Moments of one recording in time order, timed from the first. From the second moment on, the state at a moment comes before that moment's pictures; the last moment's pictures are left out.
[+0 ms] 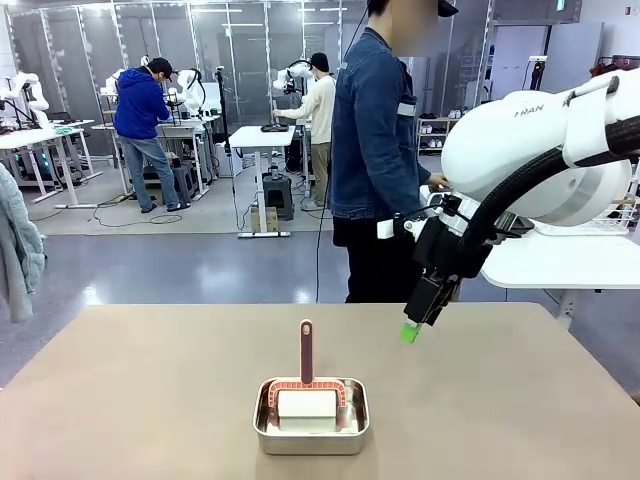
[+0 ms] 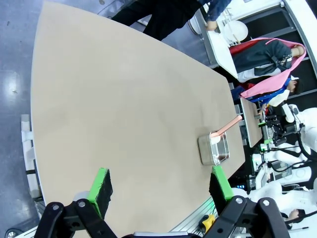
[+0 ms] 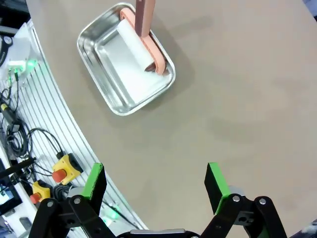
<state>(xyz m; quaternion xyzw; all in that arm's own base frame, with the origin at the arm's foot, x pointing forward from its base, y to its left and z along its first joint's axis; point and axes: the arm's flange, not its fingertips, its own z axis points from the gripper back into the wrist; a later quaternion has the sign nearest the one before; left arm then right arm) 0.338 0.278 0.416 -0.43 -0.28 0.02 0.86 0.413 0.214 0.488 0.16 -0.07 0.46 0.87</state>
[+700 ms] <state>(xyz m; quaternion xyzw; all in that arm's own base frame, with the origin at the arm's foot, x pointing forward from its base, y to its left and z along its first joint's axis) 0.339 0.278 0.416 -0.43 -0.28 0.02 0.86 0.490 0.370 0.478 0.05 -0.06 0.66 0.75</state>
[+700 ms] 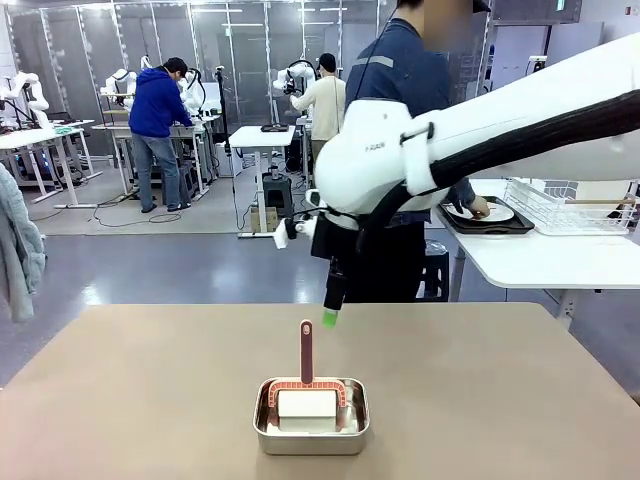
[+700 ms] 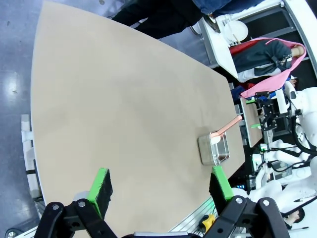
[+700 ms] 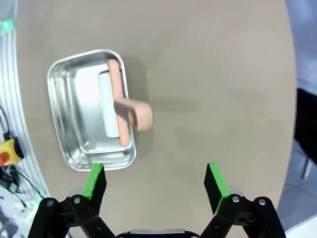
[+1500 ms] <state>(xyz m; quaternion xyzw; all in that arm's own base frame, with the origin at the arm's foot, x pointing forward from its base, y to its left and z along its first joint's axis) 0.339 0.278 0.416 -0.43 -0.28 0.02 0.86 0.496 0.429 0.446 0.06 0.02 0.73 0.68</state>
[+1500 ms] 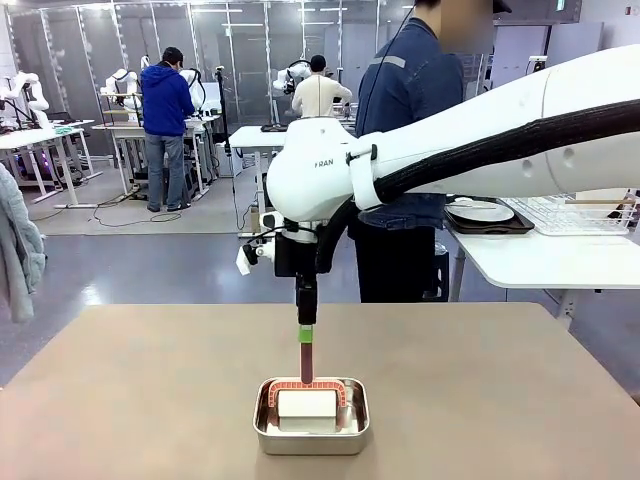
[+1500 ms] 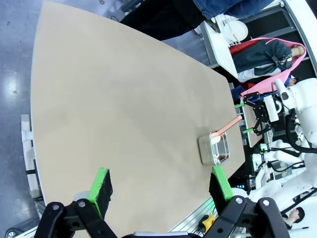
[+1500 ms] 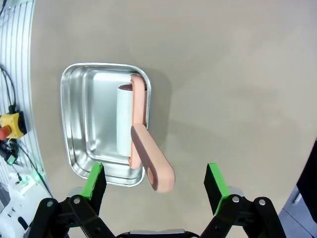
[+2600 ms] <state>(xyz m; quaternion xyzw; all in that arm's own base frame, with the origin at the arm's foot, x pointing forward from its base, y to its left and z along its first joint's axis) 0.339 0.278 0.416 -0.43 -0.28 0.02 0.86 0.506 0.427 0.409 0.09 0.08 0.72 0.68</state>
